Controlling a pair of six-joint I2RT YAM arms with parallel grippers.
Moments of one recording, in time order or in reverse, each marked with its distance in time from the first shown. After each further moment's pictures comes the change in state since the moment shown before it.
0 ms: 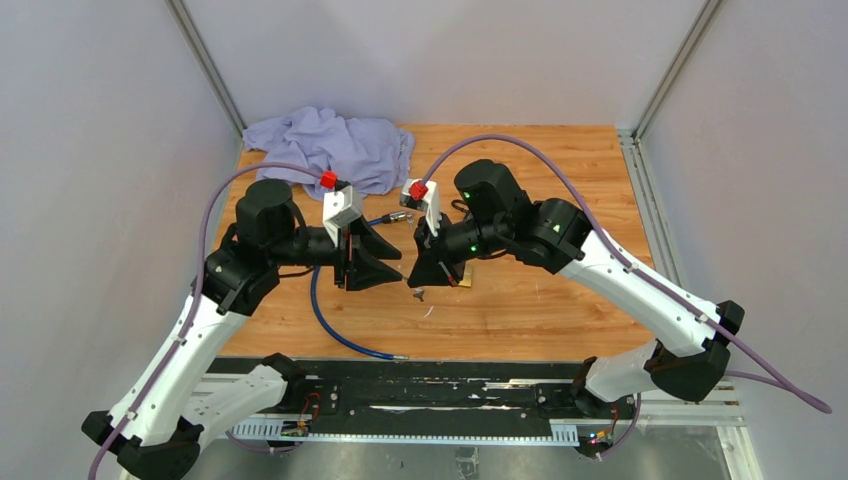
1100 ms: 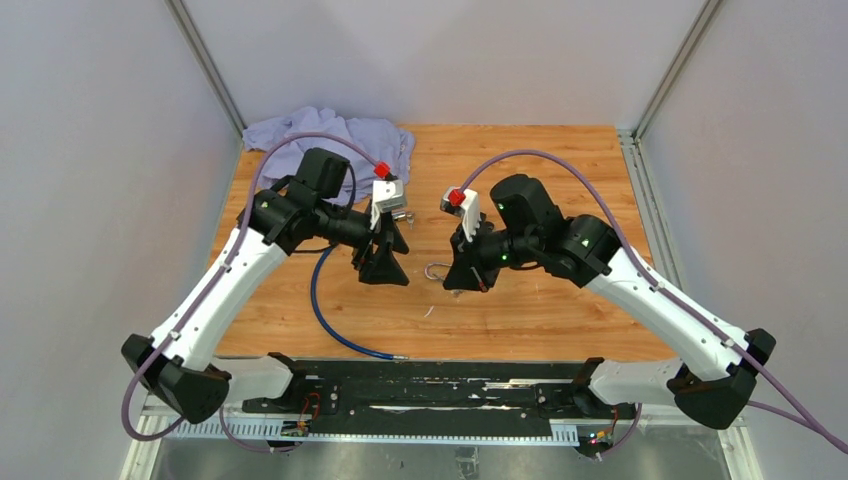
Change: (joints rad) left arm 0.000 0.332 0.242 -0.426 -0.025 0.332; right arm -0.119 -0.174 -0.231 -0.010 0.077 0.021
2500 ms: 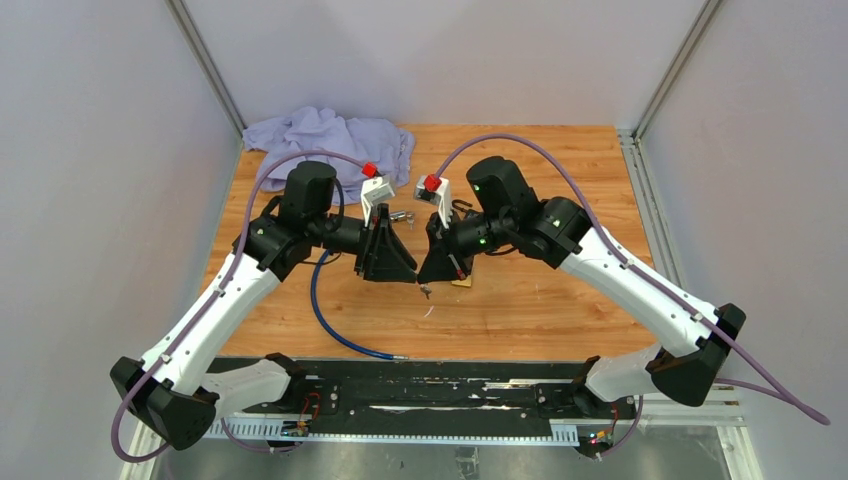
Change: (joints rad) left arm 0.001 -0.115 -0.217 0.375 0.151 -0.488; right arm 0.006 0.148 0.110 0.074 -0.196 0.004
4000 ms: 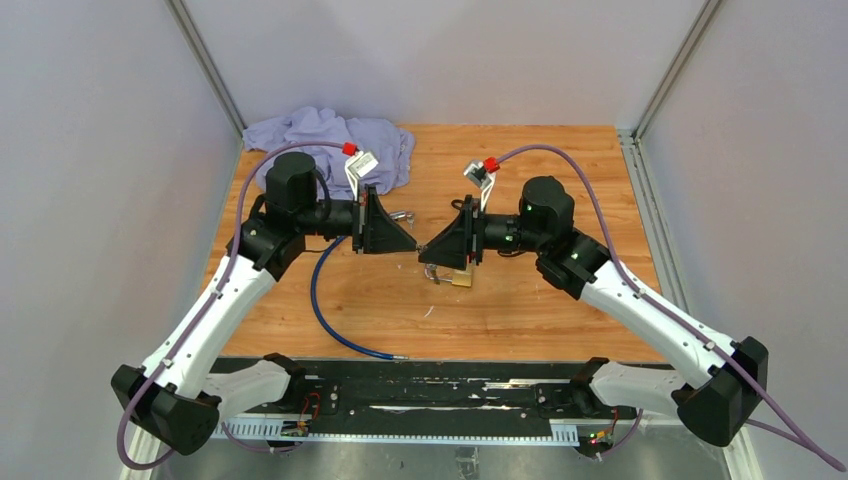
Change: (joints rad) left arm 0.079 -0.018 -0.029 0.231 -0.034 -0.318; right arm -0.149 -0.228 -0.455 0.717 -0.051 0.467
